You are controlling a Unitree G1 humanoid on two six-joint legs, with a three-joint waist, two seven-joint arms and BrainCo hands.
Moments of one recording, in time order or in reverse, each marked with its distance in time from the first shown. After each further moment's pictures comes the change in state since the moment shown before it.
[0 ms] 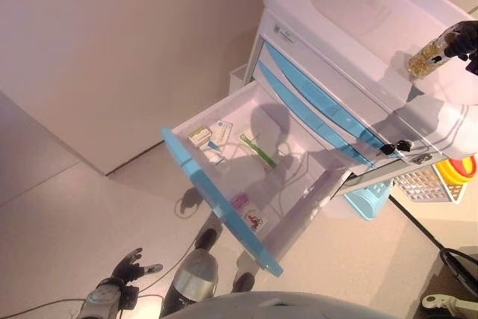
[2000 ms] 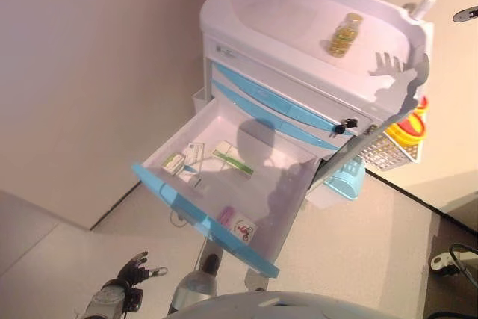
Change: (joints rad) left arm -0.002 -0.039 -0.045 0.056 0.019 0.010 -0.024; right arm 0.023 -0.091 -0.180 -0.064 0.342 -0.079 -0.237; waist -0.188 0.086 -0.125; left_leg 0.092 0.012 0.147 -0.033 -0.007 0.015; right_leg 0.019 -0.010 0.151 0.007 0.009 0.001
